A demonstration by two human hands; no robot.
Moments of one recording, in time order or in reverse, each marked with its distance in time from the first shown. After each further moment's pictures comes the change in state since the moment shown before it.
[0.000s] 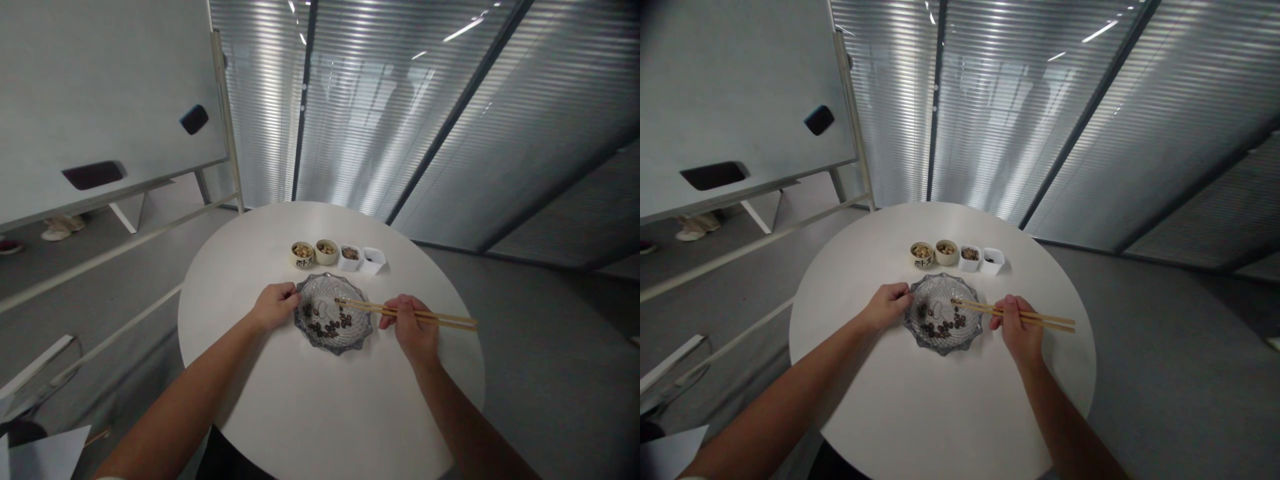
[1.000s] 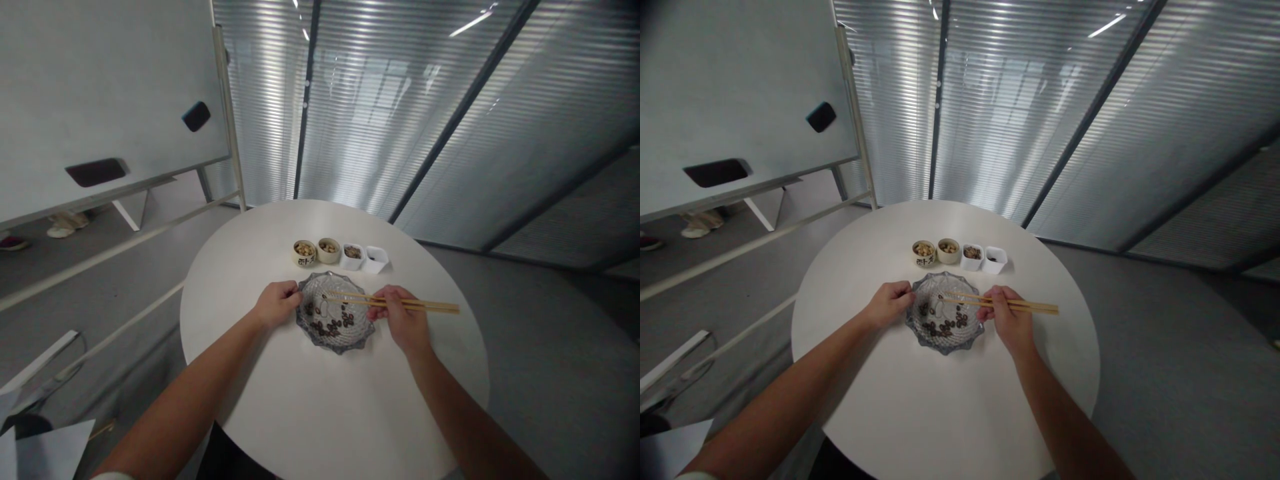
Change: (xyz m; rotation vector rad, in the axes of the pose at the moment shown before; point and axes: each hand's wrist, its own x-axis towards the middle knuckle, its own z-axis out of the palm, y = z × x) left_hand 0.000 0.000 0.000 0.002 -0.004 -0.005; right_hand 0.011 -0.009 0.020 0.082 -0.092 0.183
